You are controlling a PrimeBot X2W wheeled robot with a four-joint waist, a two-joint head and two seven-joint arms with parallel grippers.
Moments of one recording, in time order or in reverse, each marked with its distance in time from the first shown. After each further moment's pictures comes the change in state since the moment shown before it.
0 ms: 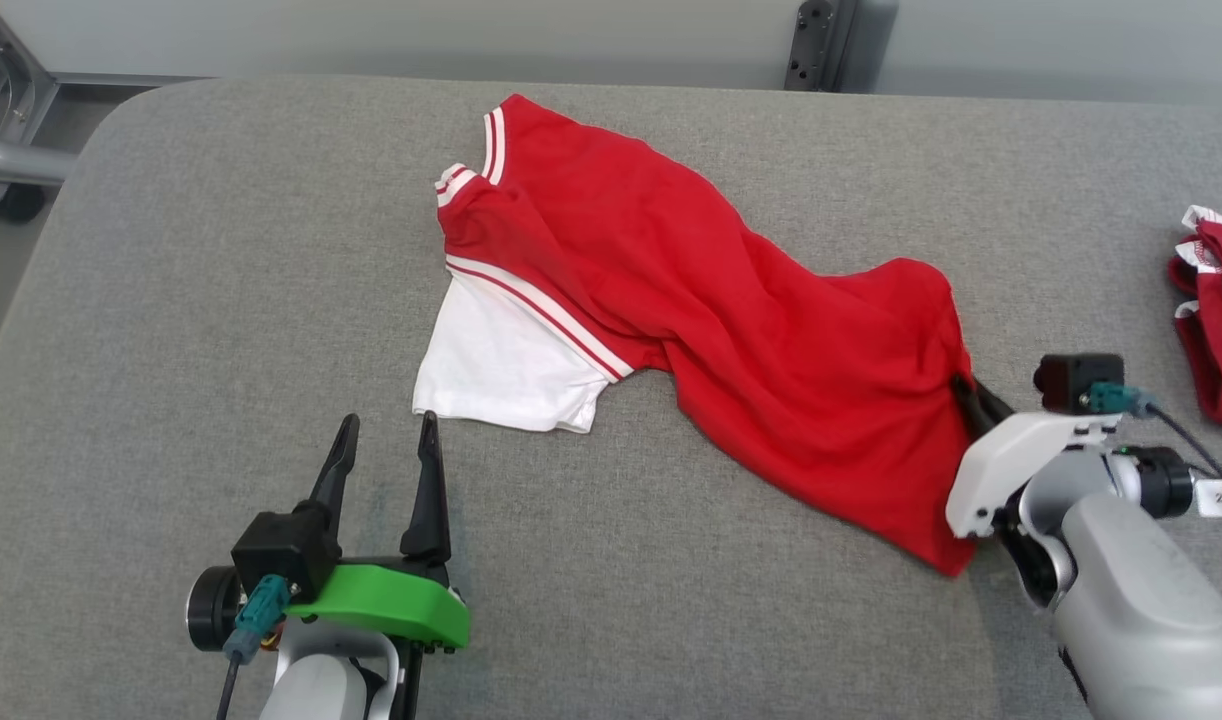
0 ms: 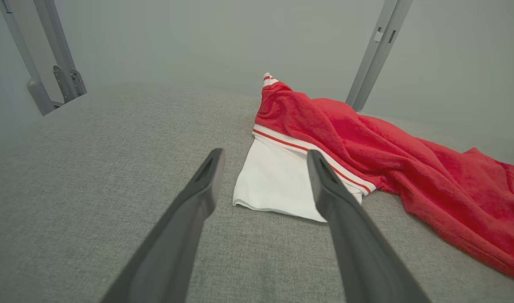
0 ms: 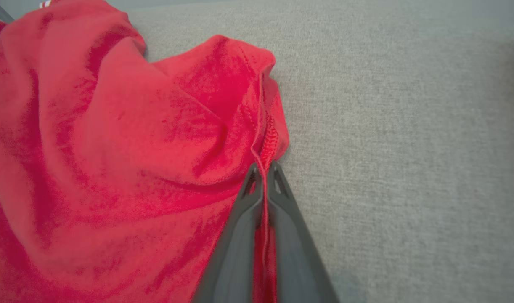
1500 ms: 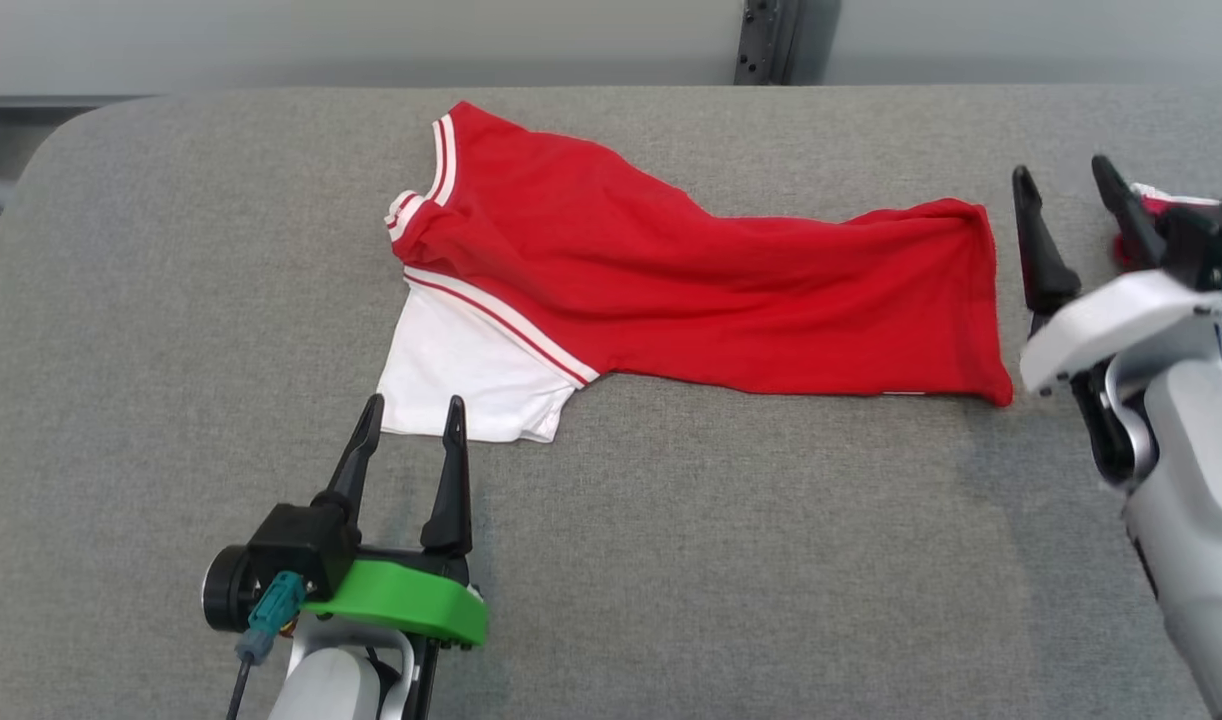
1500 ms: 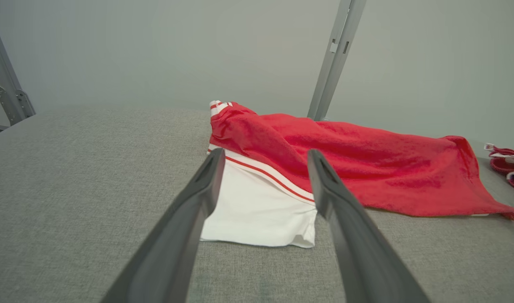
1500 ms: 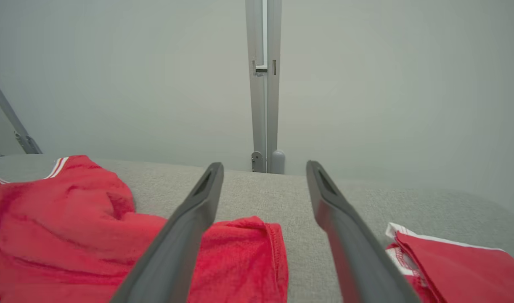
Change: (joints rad) left arm -0.006 -0.006 -0.026 -0.051 0.017 -0.026 0.000; right arm -0.179 -0.131 0.031 -0.107 0.044 0.000 -0.207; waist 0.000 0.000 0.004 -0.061
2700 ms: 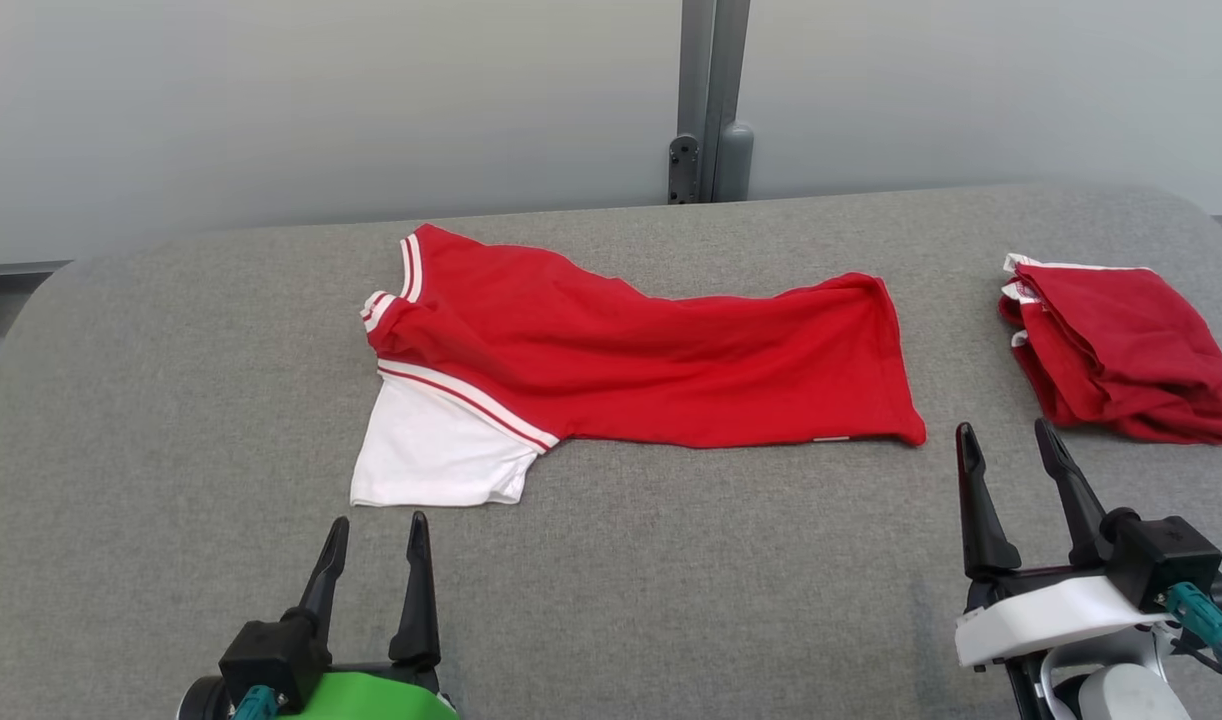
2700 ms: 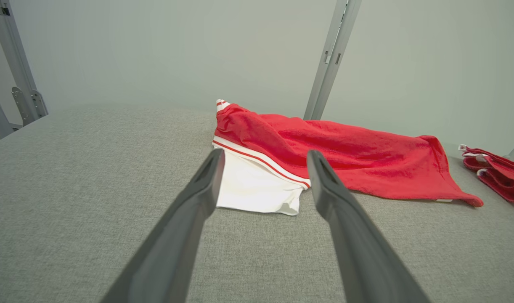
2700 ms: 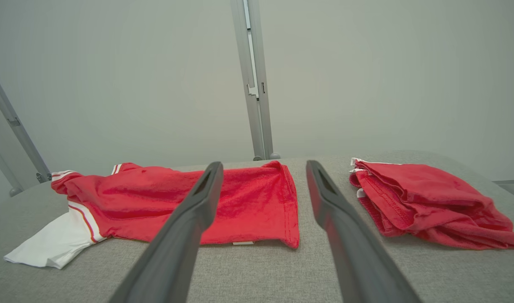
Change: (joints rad) left arm 0.207 0.000 0.067 -0.049 0.002 0.005 0.000; right arm 0.652 0.279 -0.212 -0.565 -0.205 0.000 -0.001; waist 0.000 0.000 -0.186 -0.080
